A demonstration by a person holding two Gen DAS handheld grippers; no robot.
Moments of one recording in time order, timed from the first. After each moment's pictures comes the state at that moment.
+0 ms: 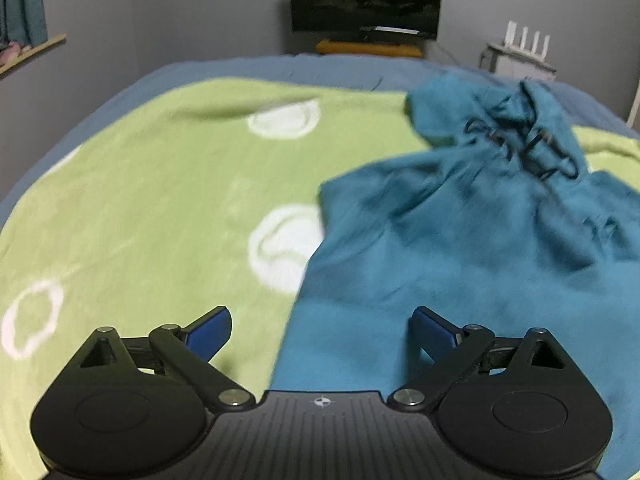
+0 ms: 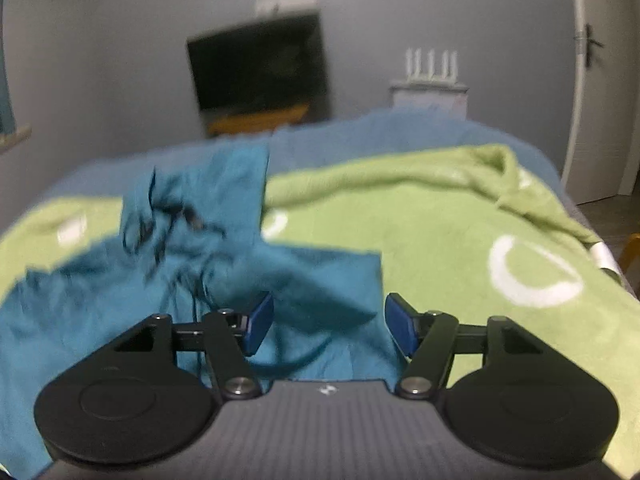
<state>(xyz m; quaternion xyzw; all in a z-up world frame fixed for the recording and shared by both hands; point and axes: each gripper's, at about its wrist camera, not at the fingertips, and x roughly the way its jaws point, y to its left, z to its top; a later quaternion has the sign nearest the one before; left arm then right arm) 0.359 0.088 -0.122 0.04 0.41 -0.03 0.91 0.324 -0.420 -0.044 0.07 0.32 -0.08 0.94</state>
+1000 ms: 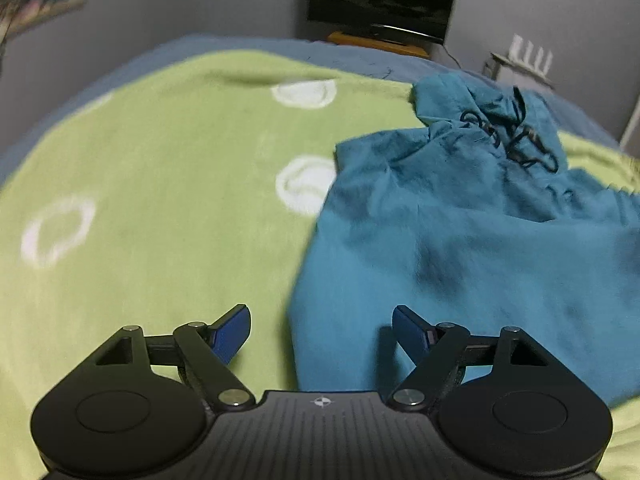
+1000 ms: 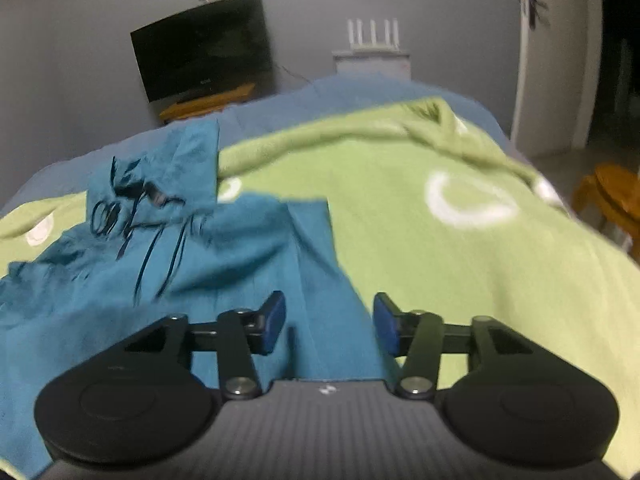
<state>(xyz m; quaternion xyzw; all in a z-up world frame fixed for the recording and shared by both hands) 0.272 0.124 -0.113 -0.04 0.43 -0.04 0.90 0.261 -0.414 -0.046 0.13 0.35 -0.16 0.91</state>
